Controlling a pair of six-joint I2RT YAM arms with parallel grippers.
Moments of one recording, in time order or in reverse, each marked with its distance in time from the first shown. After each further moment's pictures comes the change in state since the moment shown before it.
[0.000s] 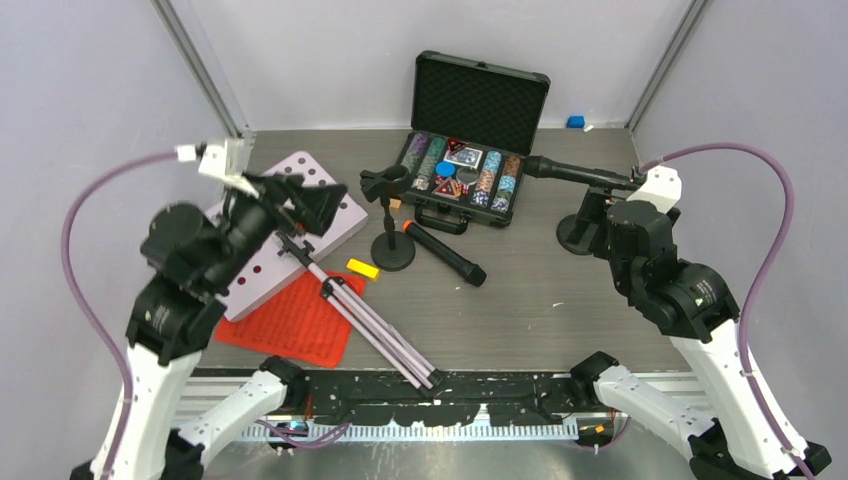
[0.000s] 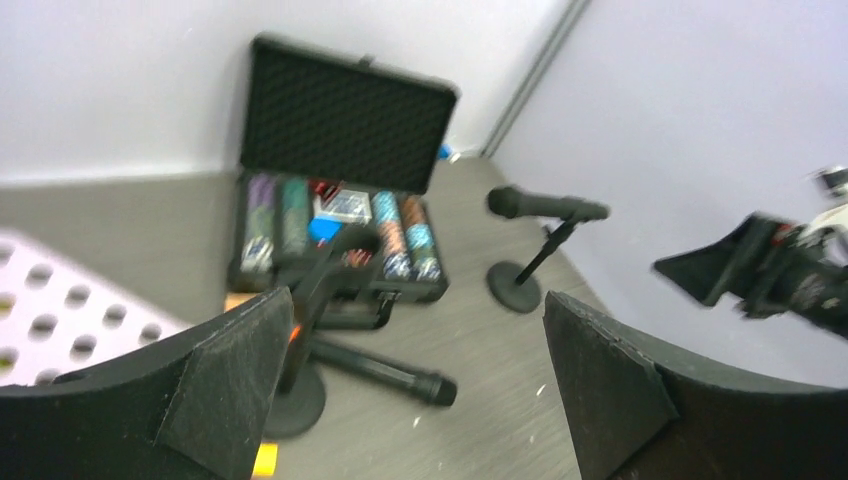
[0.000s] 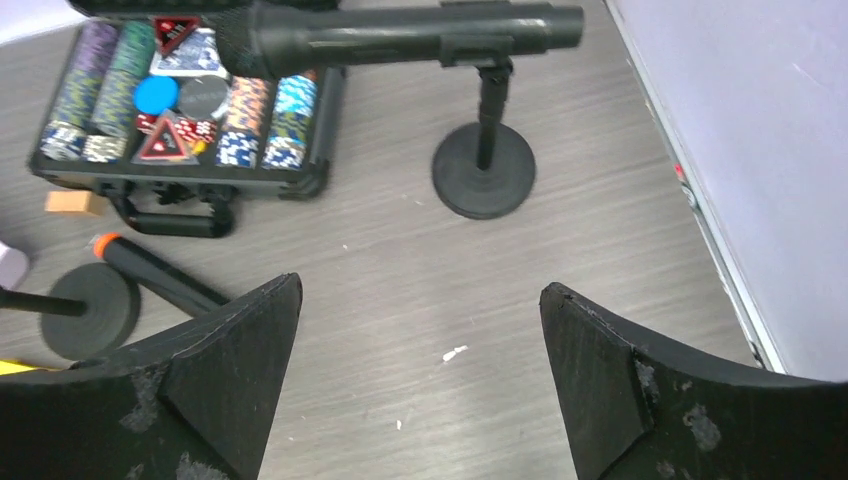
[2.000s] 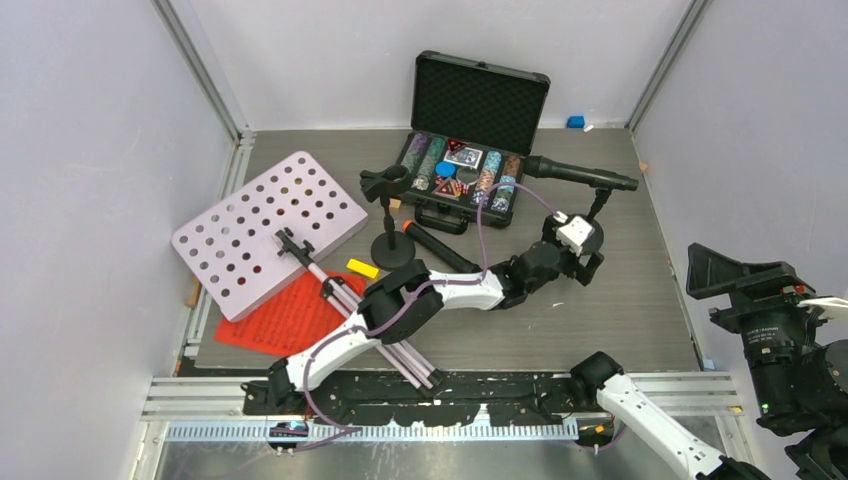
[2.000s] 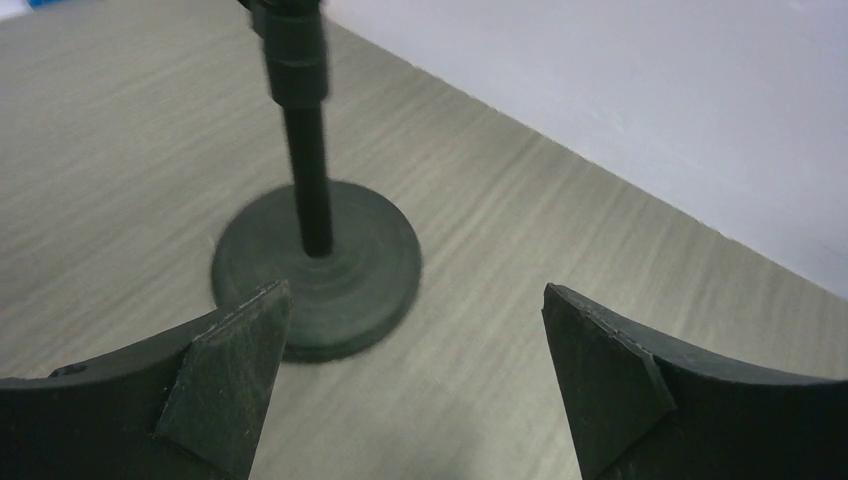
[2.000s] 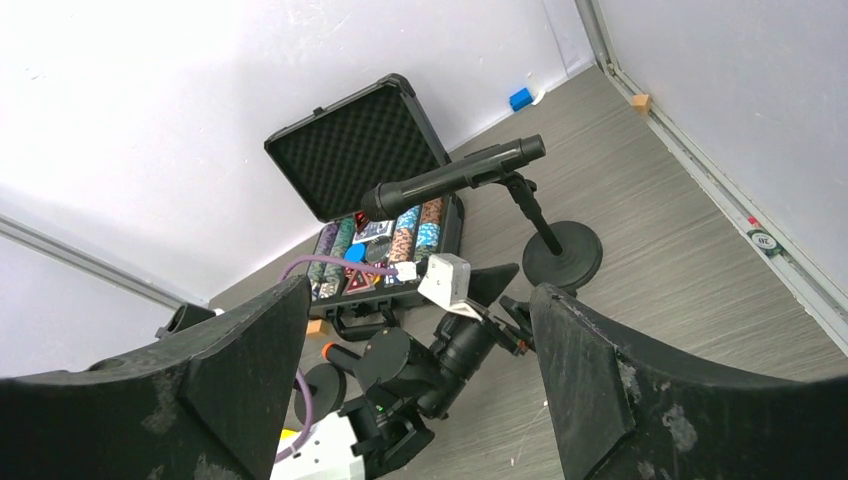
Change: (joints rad) left arm -0.707 1.799 0.586 1.142 -0.256 0.259; right arm 0.002 -0.329 0.358 -0.213 0.043 0.153
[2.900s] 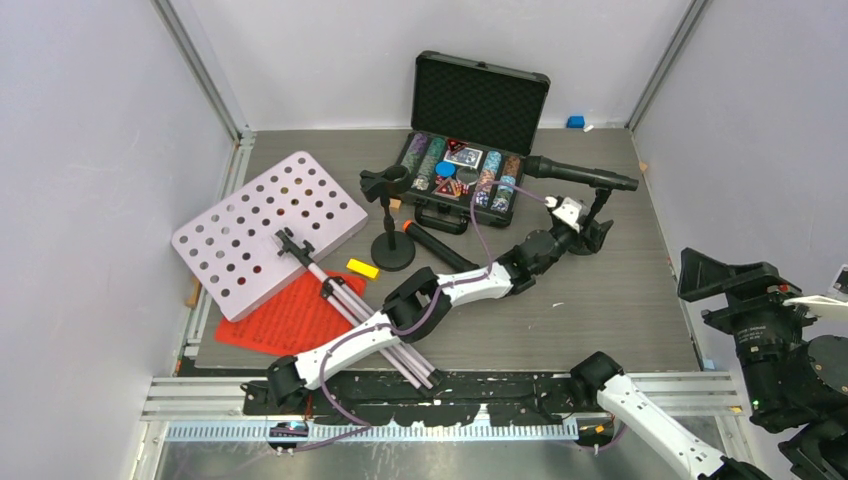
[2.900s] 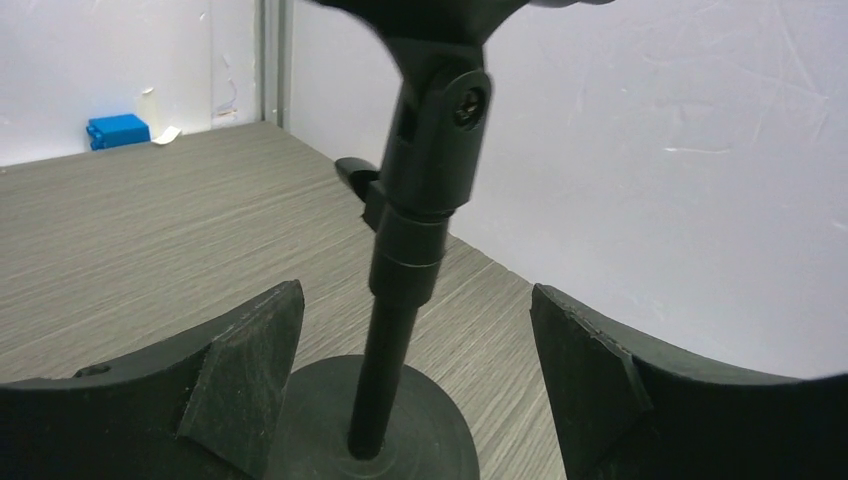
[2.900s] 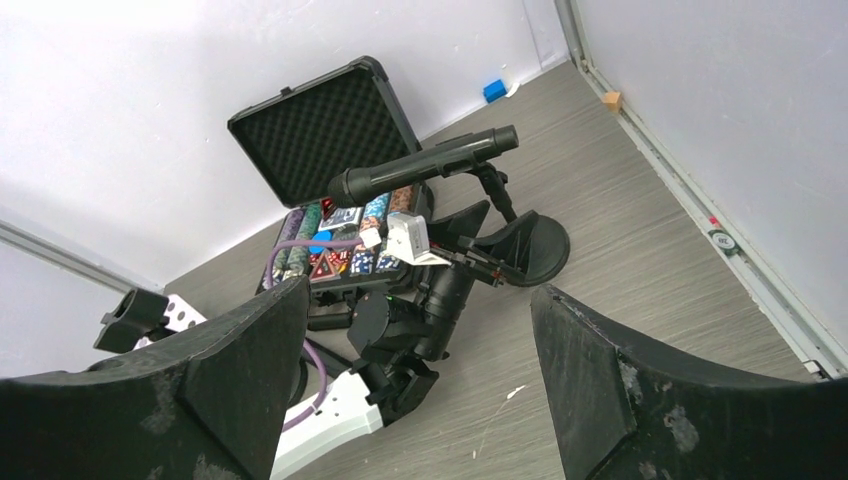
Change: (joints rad) left arm 0.080 0.428 0.603 0.183 -0.006 -0.005; right arm 0.020 -0.026 -0.058 -0.010 0.021 -0.046
